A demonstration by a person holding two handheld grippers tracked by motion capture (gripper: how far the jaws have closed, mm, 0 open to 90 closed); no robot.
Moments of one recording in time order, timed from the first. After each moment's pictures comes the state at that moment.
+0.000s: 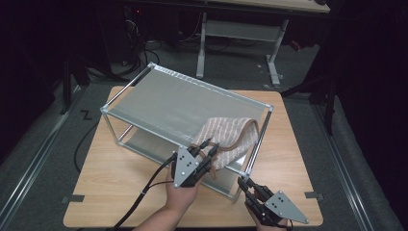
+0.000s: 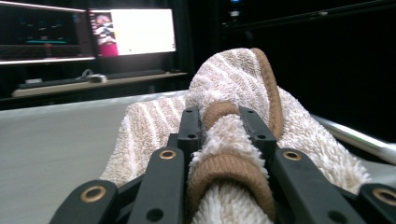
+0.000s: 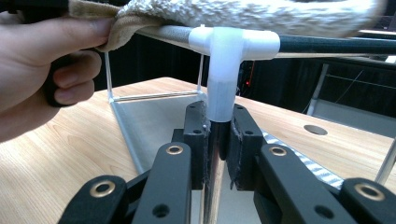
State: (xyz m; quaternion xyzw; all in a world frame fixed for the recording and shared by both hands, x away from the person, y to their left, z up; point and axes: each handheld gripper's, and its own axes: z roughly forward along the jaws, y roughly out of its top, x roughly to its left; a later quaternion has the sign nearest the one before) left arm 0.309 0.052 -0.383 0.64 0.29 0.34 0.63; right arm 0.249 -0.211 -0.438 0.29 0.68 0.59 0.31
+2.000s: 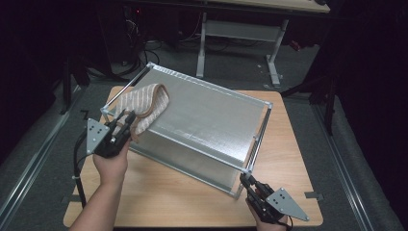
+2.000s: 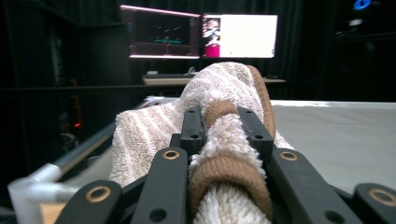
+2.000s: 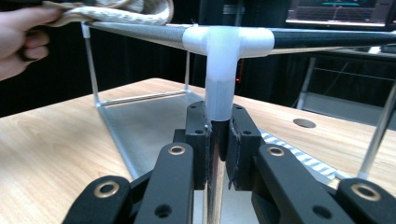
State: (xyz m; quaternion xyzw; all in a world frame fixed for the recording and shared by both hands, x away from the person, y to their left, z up) left arm 0.341 0.233 -0.375 0.56 0.41 0.42 0.59; right arm 0.255 -0.211 -0.437 0.33 0.67 0.59 0.32
